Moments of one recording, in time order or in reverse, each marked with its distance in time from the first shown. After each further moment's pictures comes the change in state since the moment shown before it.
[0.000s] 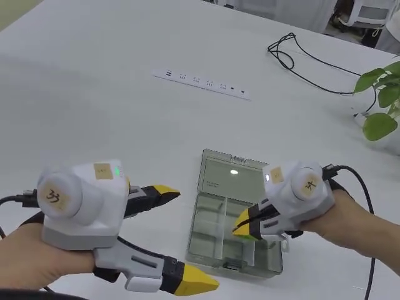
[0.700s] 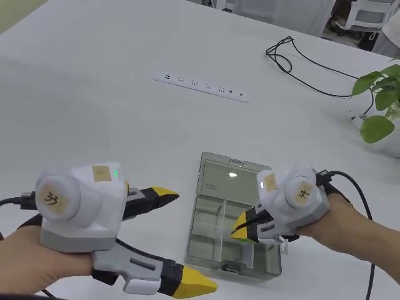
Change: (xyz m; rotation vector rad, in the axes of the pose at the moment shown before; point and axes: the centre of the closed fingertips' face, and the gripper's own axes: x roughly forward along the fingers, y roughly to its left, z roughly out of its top) left arm -0.001 0.000 0.000 0.008 0.005 -0.001; right arm 0.003 -0.001 -0.003 -0.044 0.027 -0.028
